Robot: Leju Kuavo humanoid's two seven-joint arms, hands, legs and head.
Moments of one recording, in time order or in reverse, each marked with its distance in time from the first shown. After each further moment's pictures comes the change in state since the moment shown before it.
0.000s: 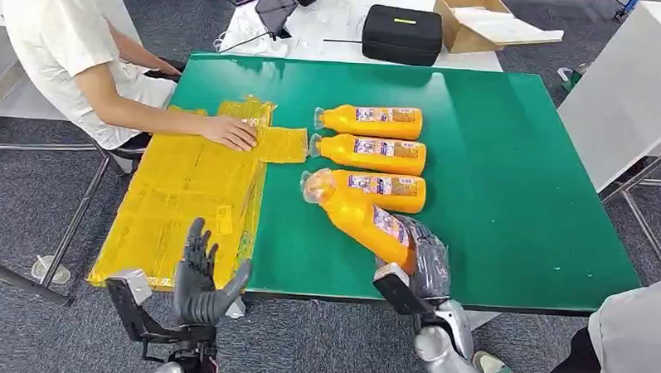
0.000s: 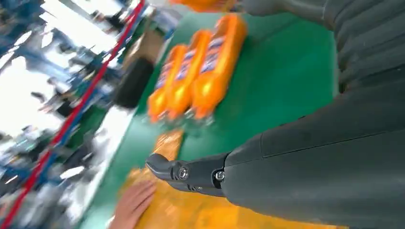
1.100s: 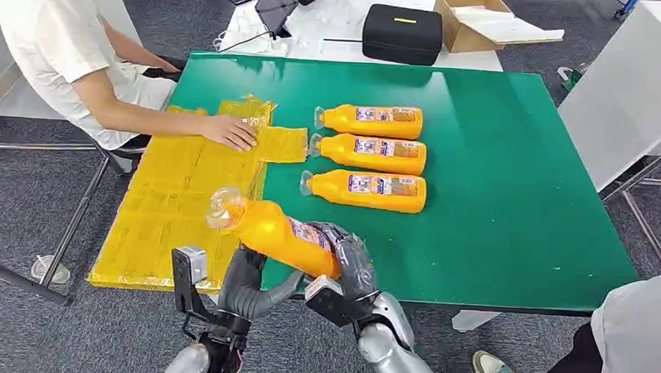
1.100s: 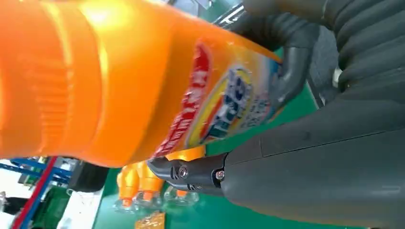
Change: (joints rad) left arm -0.126 -0.014 -0.061 0.149 -0.042 -0.214 0.086; right arm -0.081 0.116 0.267 0.081 -0.030 0.098 -0.038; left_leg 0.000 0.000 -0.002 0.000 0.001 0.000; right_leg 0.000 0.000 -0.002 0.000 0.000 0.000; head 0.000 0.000
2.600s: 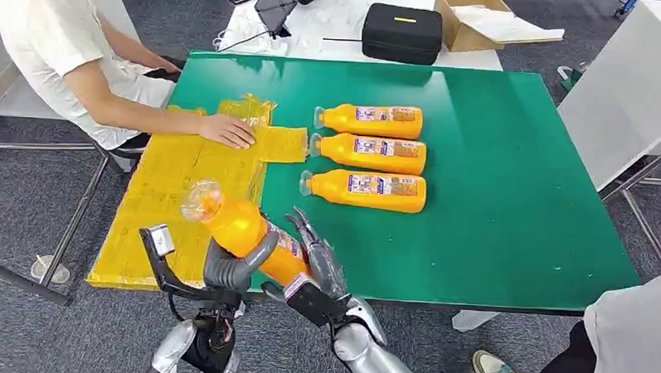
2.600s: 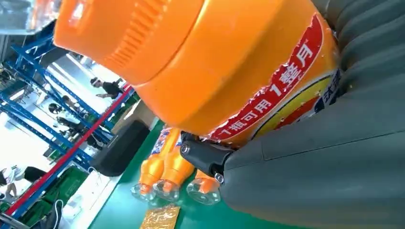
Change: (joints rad) left arm -0.054 -0.038 0.080 -0.024 0.301 0.006 0.000; right arm -0.064 0.071 0.099 0.153 -0.201 0.100 -0.055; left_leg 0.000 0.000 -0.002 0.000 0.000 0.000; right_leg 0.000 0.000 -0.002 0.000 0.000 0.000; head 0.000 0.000
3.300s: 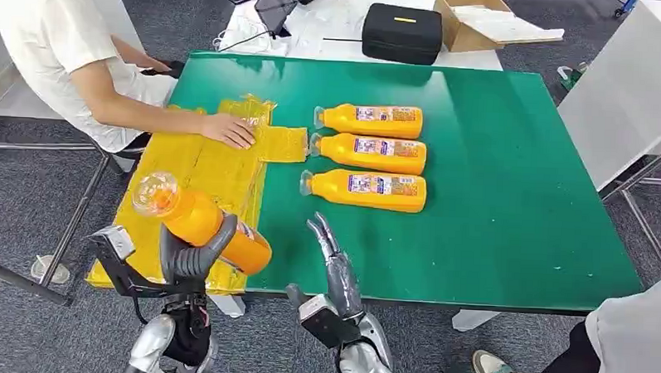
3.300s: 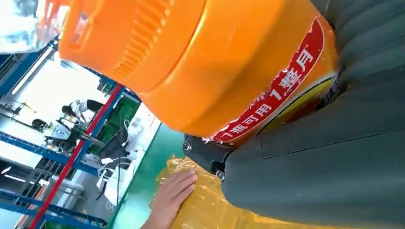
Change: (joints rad) left arm 0.010 0.014 0.114 -0.066 -0.237 0.206 -0.093; right arm 0.112 -0.015 -0.040 -0.107 -0.009 -0.182 -0.089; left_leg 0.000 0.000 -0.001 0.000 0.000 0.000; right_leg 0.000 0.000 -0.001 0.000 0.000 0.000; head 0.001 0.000
